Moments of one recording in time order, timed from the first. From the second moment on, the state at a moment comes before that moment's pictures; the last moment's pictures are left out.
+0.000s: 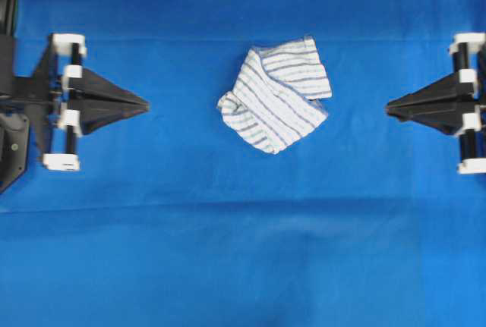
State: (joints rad) left arm 0.01 -0.68 1.13 -0.02 -0.40 0.02; right arm -0.01 -0.83 1.15 0.00 -0.19 0.01
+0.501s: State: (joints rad) left arm 0.06 -0.27 1.02 -0.02 -0.43 0.02; right arm -0.10 -0.38 1.08 0.04 -0.20 0.01
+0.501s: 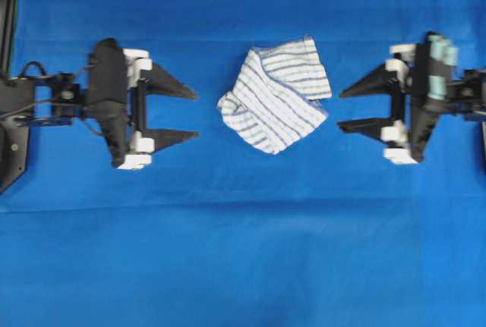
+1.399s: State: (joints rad) left arm 0.12 0.22 0.85 -0.02 -0.51 0.02; right arm -0.13 0.10 0.89 0.04 -0.20 0.01
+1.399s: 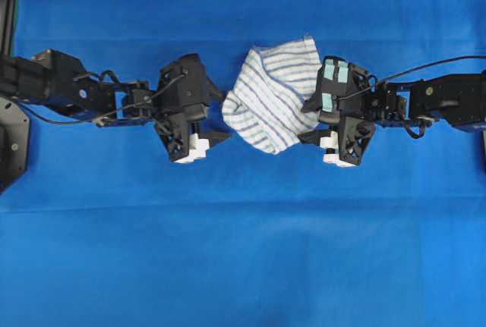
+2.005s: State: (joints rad) left arm 0.16 0.20 0.85 -0.02 -0.44 0.01; right arm -0.13 0.07 0.88 0.04 -0.16 0.00
